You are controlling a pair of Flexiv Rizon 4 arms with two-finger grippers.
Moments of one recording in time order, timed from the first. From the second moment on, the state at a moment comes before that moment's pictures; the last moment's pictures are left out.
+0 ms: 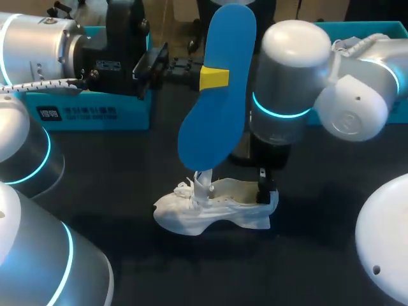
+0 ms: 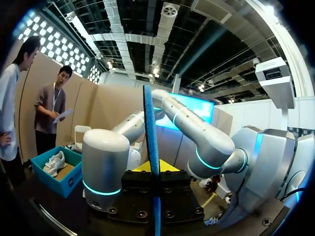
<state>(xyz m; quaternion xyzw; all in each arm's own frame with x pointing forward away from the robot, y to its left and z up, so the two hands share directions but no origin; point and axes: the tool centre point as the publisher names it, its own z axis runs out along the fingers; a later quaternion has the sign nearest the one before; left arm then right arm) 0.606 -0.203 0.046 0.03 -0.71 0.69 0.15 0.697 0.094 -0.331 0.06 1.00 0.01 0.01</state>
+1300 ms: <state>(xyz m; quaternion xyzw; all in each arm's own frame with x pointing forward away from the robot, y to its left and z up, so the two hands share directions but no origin) 0.606 -0.203 0.046 0.03 -0.71 0.69 0.15 0.740 0.128 -0.335 0.00 1.00 0.00 0.02</state>
